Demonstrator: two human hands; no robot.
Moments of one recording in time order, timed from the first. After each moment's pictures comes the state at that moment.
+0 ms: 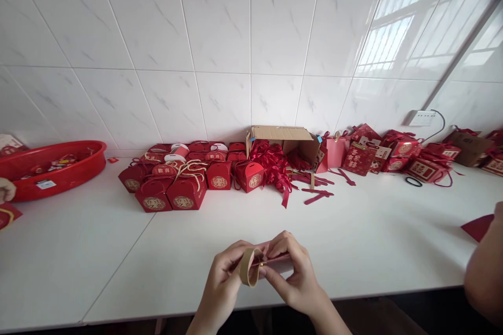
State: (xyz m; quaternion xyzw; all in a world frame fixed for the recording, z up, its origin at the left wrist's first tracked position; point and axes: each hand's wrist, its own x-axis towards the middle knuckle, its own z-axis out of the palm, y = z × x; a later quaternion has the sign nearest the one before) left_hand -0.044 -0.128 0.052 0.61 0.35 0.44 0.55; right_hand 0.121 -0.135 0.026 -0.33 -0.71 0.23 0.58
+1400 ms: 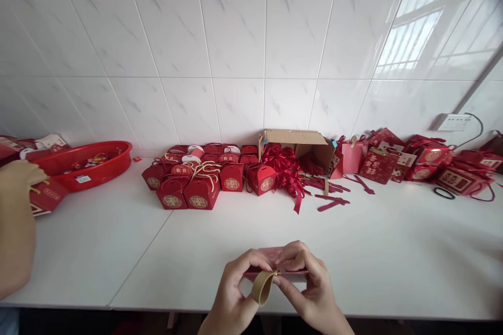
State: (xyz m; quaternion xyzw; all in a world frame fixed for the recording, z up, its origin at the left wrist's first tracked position) left_hand -0.052 -0.139 0.039 0.68 0.31 0.47 0.47; right_hand 0.119 -0.142 0.027 -0.29 -0.69 0.28 0.60
